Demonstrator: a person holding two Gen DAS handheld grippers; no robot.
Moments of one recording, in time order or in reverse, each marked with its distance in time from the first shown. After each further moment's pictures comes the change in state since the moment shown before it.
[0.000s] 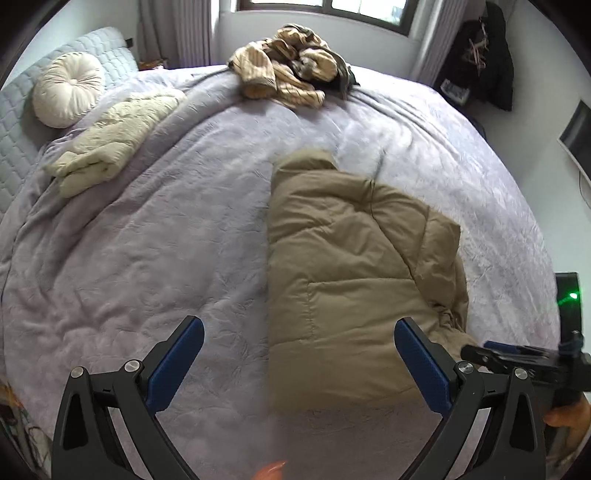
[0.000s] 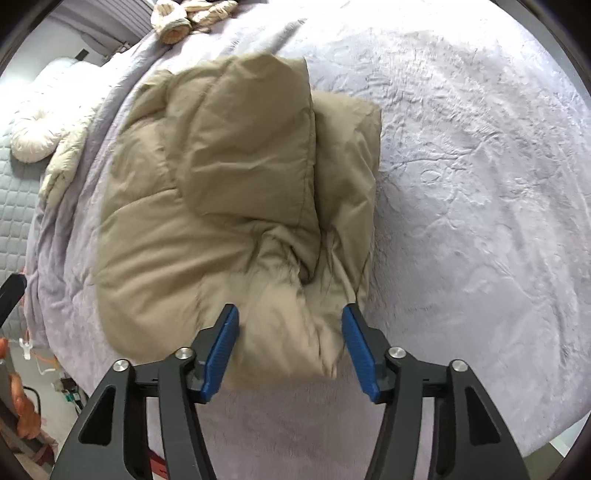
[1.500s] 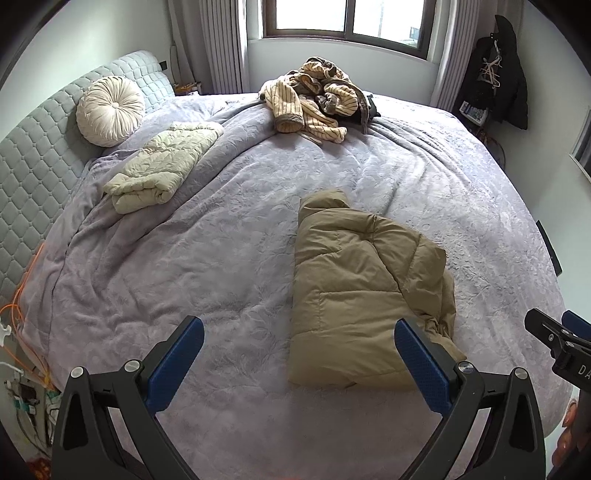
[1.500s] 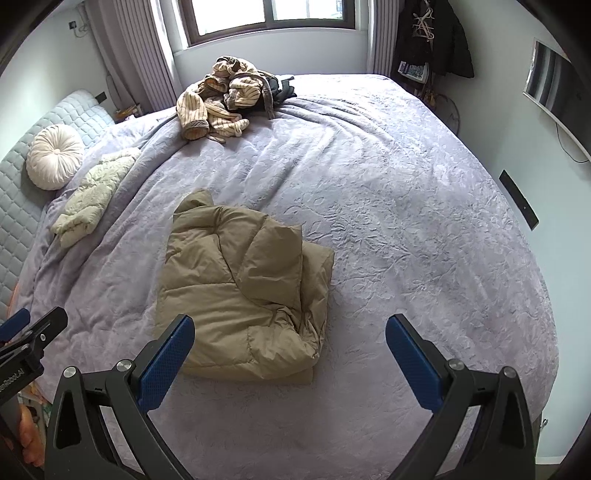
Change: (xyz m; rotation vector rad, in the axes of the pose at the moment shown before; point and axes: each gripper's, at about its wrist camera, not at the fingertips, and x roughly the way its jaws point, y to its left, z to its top) left arm -0.108 -0.024 -0.007 -0.032 -0.081 0.139; right arm -0.173 0.074 -0.036 -0.068 -0.411 -0.213
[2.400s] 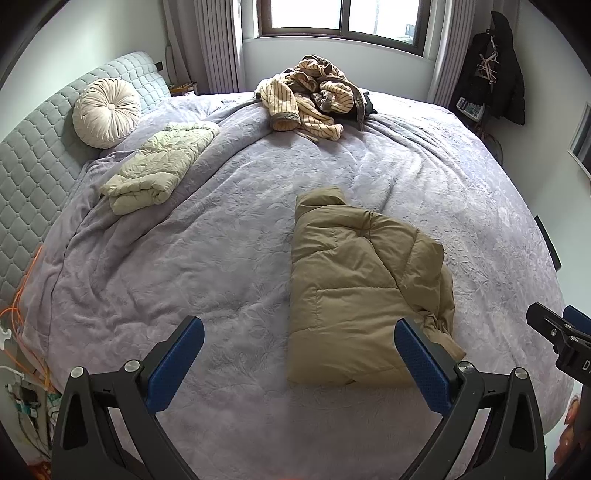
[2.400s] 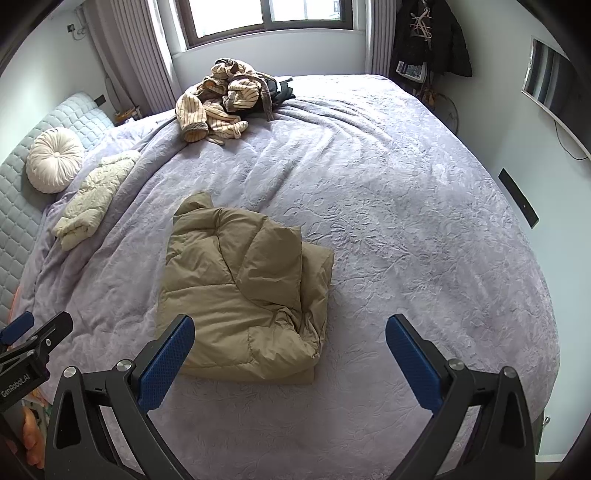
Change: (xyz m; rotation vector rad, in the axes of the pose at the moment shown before) left arm 0.001 -0.005 -0.003 0.007 0.003 0.002; right arm 0.002 -0.003 0.004 -0.005 0.000 0.004
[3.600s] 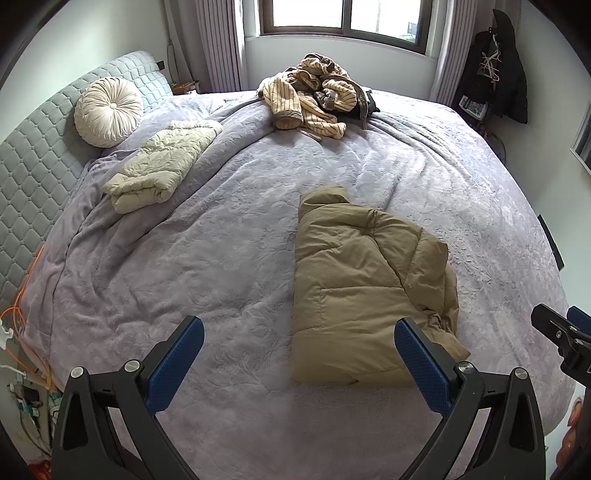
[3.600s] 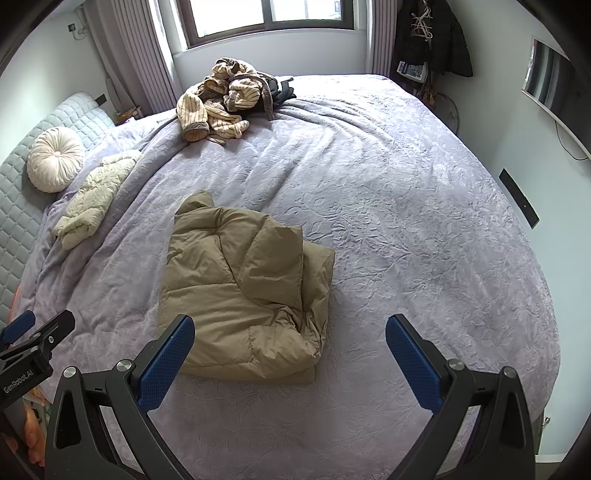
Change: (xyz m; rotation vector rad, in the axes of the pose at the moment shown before) left arm 0.005 0.006 0.001 0.010 0.008 0.000; right arm -0.001 0.002 -0.003 0.003 -0.001 -0.003
